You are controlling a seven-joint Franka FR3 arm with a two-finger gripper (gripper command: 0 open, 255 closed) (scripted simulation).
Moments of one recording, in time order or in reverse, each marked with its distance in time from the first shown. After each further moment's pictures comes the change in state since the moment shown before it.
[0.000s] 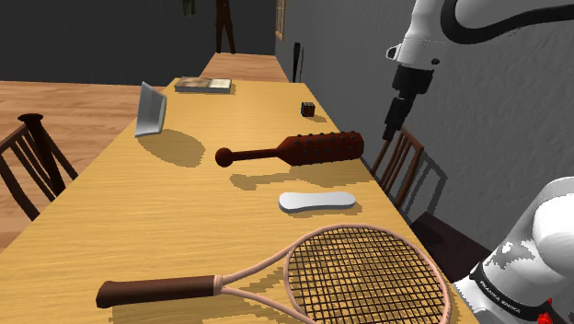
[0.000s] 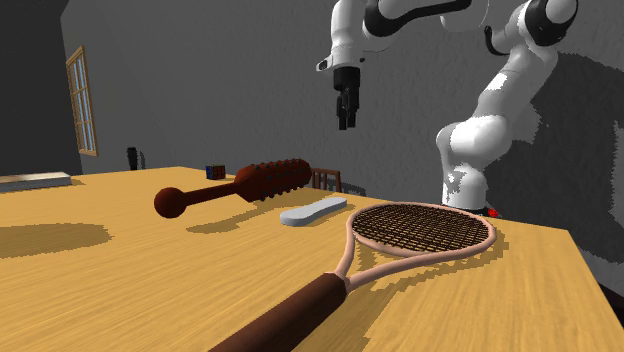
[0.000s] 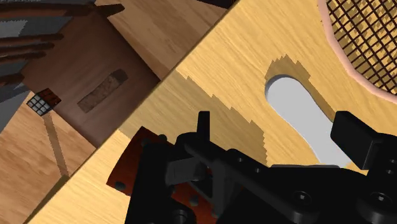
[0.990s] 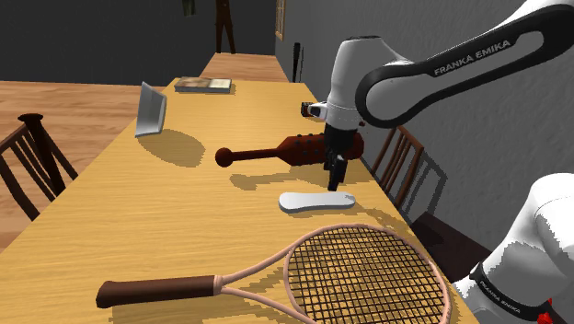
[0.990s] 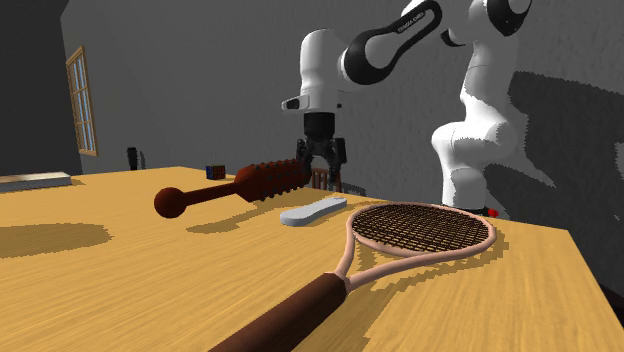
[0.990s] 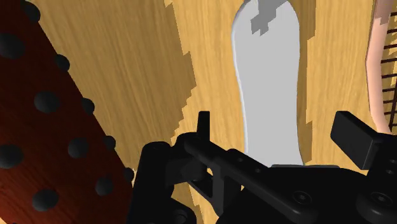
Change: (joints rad) arm 0.196 0.403 0.098 0.001 0.005 0.413 -0.338
